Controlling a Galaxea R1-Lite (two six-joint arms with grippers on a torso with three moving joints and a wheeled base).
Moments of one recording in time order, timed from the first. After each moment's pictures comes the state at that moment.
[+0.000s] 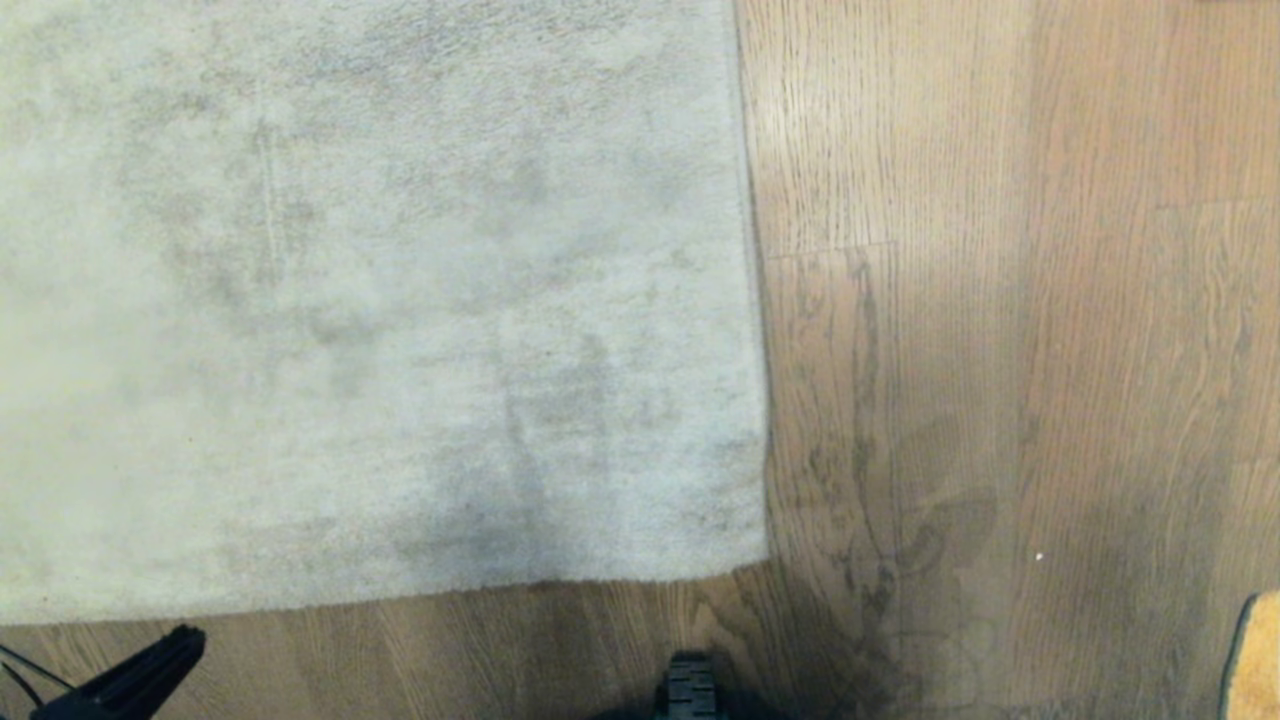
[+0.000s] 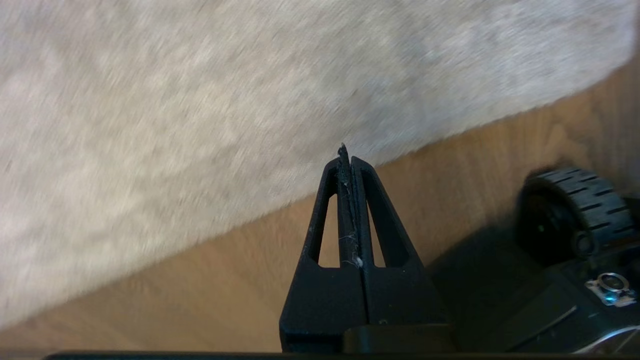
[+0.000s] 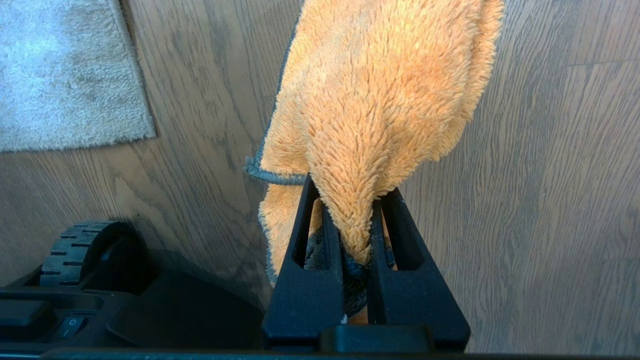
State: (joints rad) left arm -0.23 0.64 -0.07 -0.37 0.03 0.19; right arm 0.00 0.00 0.00 0.01 0.00 -0.04
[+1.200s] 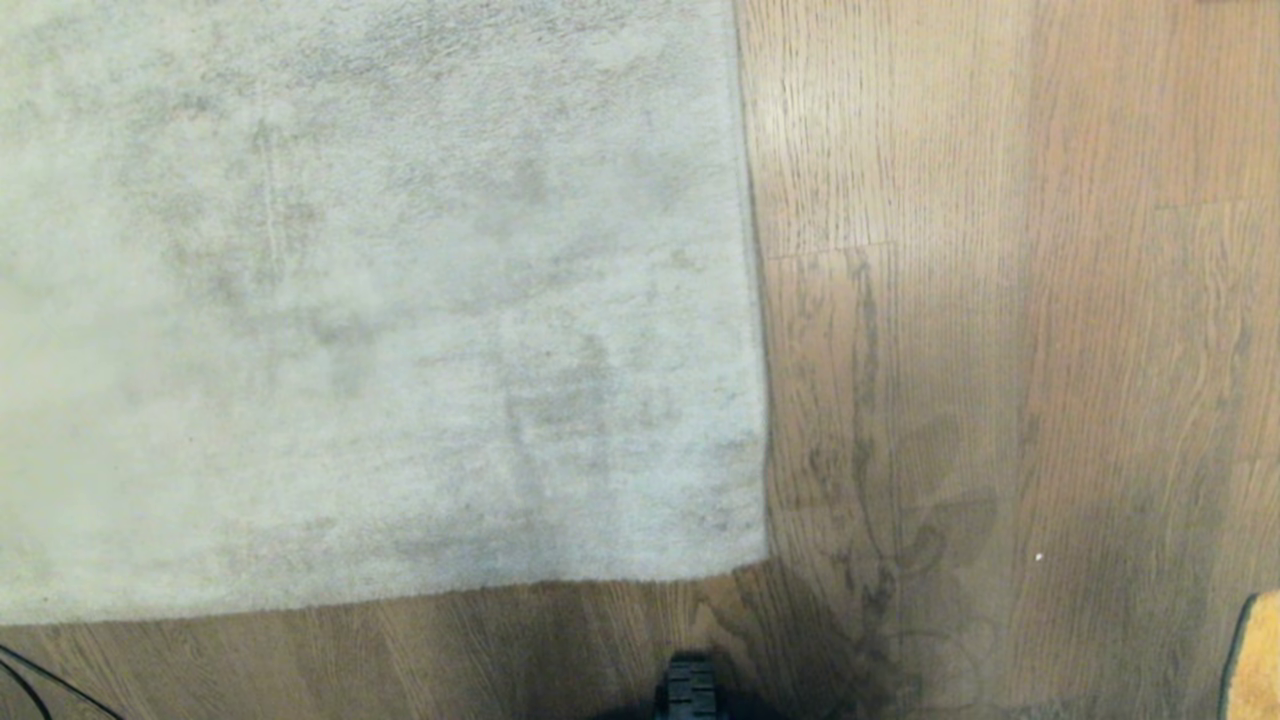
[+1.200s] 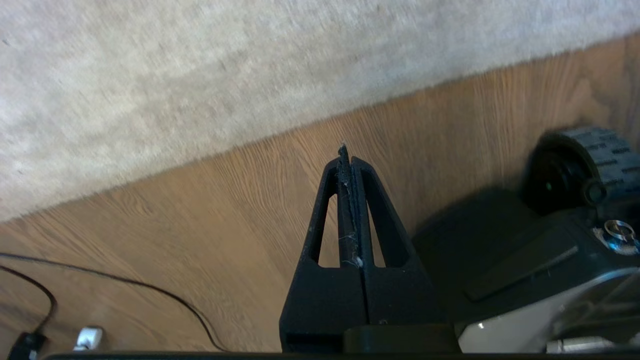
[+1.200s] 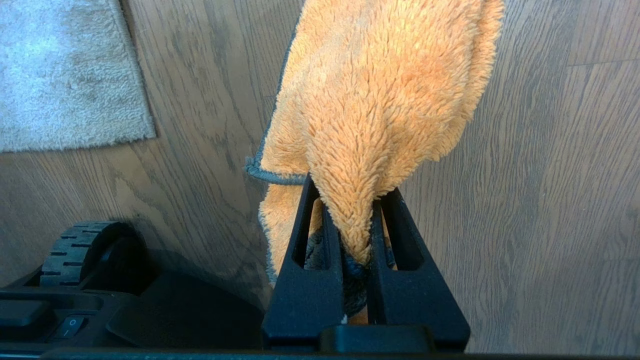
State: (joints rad) left arm -0.07 0.28 0.00 -0.02 -0.03 0.15; right arm 0.00 0.00 0.00 0.01 0.00 -0.04
